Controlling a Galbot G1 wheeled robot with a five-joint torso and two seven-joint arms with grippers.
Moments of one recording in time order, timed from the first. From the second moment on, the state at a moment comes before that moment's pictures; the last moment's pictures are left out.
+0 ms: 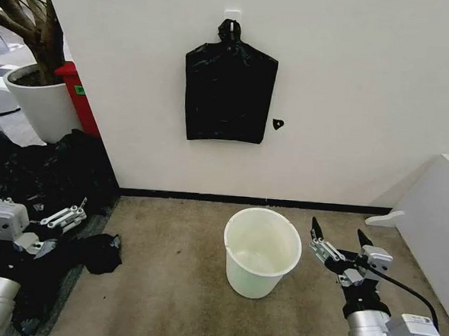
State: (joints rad) left arm 1.92 -1.13 -1.15 -2.50 -0.62 0.05 -0.02; right arm -1.84 1.54 0.57 2.50 0.24 -0.12 0.07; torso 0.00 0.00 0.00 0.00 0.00
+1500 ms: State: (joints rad) left arm 1.85 -1.02 -1.00 -2.33 -0.65 -0.09 -0.01; right arm -1.84 1.54 0.56 2.50 0.23 -0.11 0.07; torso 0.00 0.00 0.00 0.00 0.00
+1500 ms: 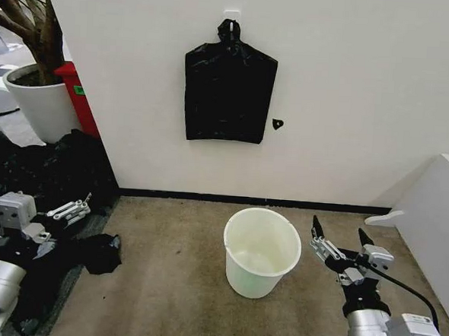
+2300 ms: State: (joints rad) left arm 2.00 -1.21 -0.81 -2.23 -0.31 -0.42 0.02; right arm -1.82 1.56 0.51 2.45 0.17 -0.09 0.05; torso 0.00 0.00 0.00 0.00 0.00
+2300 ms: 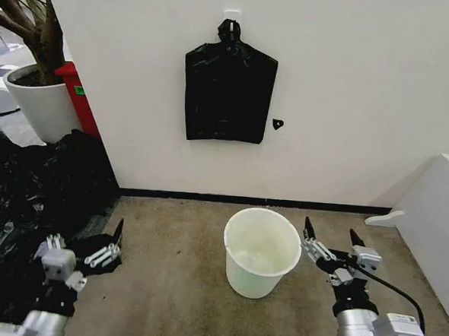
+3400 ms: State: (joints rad) left arm 2.05 -1.17 -0.94 -2.45 -0.50 -0.12 -0.06; right arm -0.98 1.17 0.27 2.06 1.19 -0.13 0.35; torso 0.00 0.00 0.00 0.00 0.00
